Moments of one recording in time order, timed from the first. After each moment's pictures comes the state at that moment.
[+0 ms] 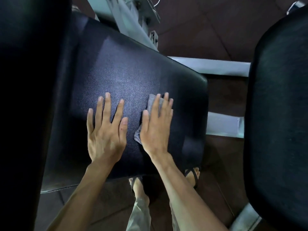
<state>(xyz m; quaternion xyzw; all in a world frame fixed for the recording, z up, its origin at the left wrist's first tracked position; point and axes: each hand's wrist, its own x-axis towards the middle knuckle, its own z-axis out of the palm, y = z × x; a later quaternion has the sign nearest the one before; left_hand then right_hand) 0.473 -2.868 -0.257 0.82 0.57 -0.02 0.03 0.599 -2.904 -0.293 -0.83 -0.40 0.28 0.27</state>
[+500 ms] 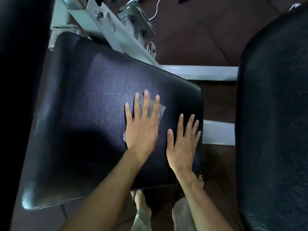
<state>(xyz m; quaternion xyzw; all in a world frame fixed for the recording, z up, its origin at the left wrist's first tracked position) 0.586 -2.862 -0.301 0.87 0.50 -0.06 -0.02 0.670 -2.965 -0.339 -0.88 -0.38 0.23 0.18</state>
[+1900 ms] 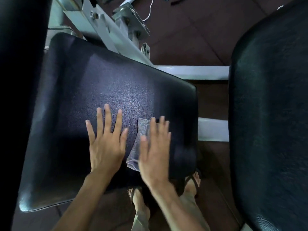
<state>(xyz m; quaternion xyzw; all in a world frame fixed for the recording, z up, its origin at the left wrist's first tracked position) 0.500 -2.869 -0.267 0.83 0.55 -0.08 0.01 0.603 -2.956 -0.289 -0.81 -0.39 0.29 0.33</state>
